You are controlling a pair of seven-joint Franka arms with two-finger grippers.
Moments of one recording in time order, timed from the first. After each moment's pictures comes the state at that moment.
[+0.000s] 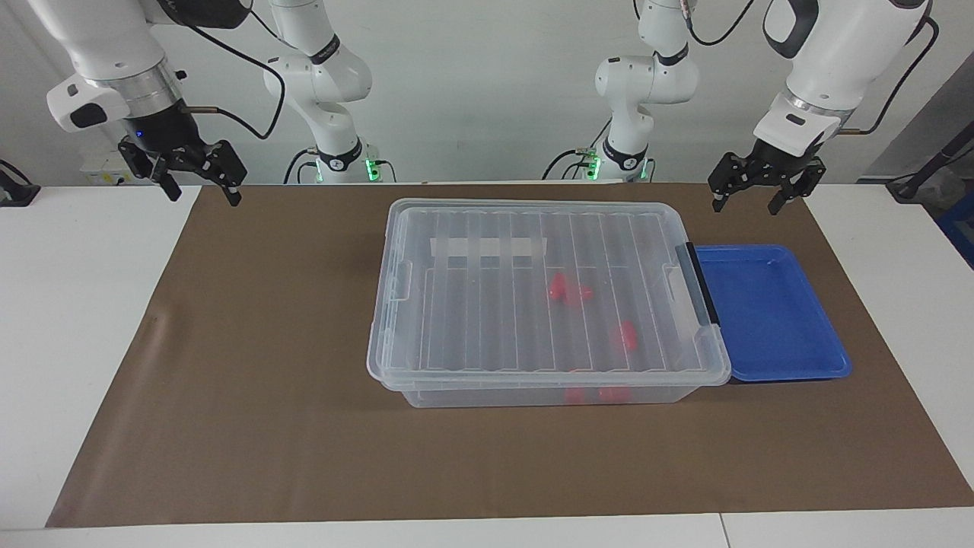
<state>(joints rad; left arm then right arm) -0.16 -0.06 0.08 -1.67 -0.01 1.65 0.06 -0.01 -0.01 -0.04 -1.52 -0.01 1.53 0.08</state>
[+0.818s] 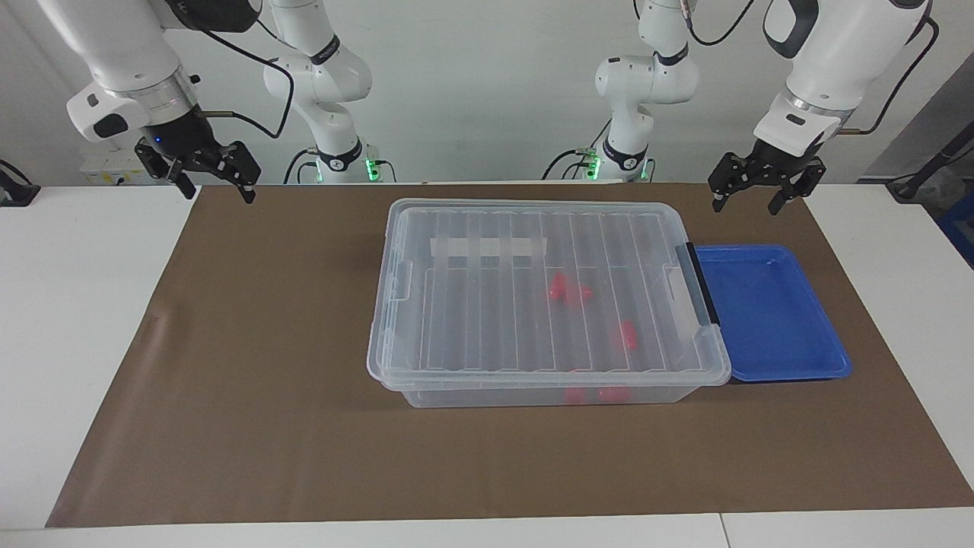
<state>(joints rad) -0.16 -0.06 0.08 -1.67 -0.01 1.65 0.06 0.00 -0.02 -0.03 -1.55 -0.01 1.50 0.08</state>
